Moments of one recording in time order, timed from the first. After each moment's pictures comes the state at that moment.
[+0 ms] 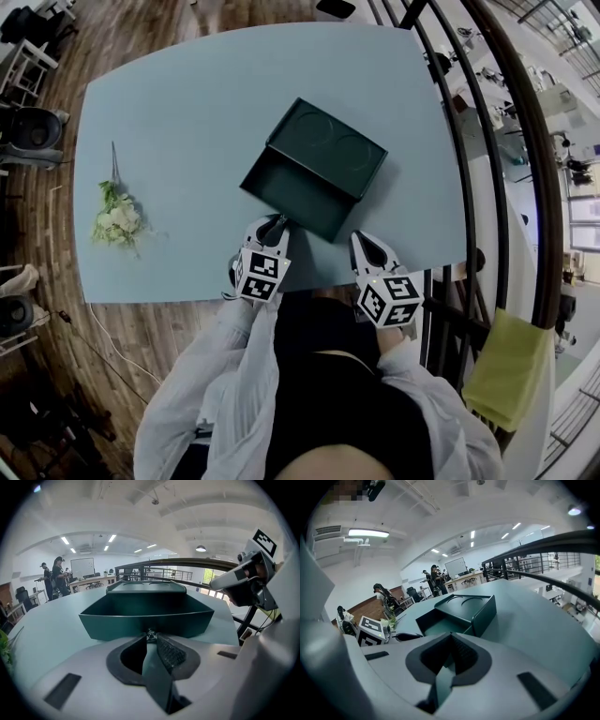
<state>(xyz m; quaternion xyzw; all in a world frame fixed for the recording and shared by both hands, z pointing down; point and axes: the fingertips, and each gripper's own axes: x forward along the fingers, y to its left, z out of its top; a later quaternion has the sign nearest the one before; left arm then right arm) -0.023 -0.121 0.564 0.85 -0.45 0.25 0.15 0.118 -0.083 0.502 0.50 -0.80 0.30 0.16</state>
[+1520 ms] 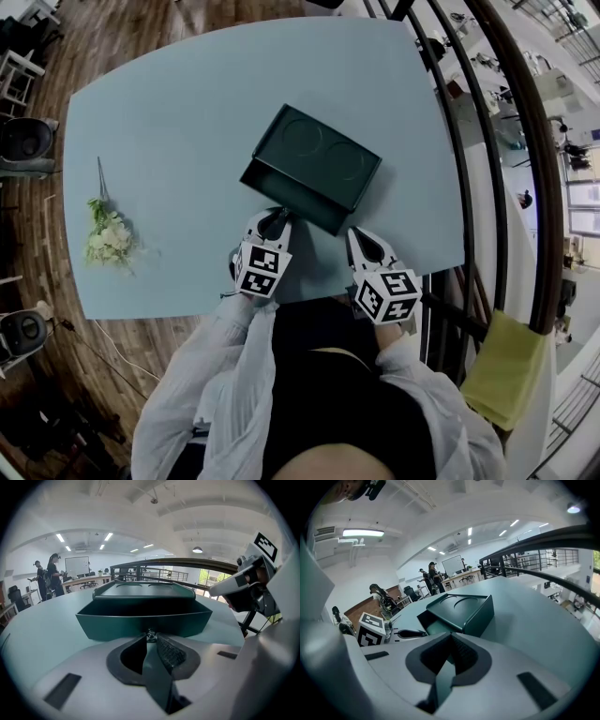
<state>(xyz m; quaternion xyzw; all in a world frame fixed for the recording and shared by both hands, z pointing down) 0.003 -0.165 0.564 0.86 -0.42 0.24 0.15 0.129 -0.118 0.509 0.51 -0.79 0.31 0.16</state>
